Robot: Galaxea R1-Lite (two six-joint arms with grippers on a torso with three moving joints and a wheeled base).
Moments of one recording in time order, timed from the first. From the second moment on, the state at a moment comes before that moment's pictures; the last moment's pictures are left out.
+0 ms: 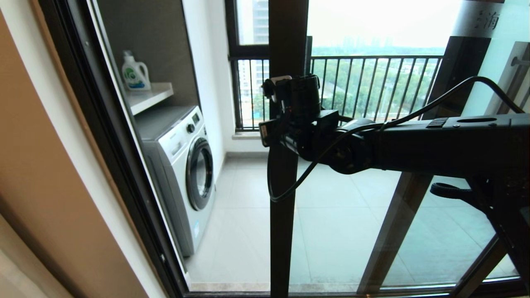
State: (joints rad) left arm 0.00 0.00 0.00 0.00 0.00 0.01; right arm 0.68 2.22 -1.90 -0.12 -0.42 -0.02
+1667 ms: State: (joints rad) left arm 0.00 0.00 0.00 0.00 0.00 0.01; right arm 0.52 2.06 -1.64 -0.16 -0.42 -0.01
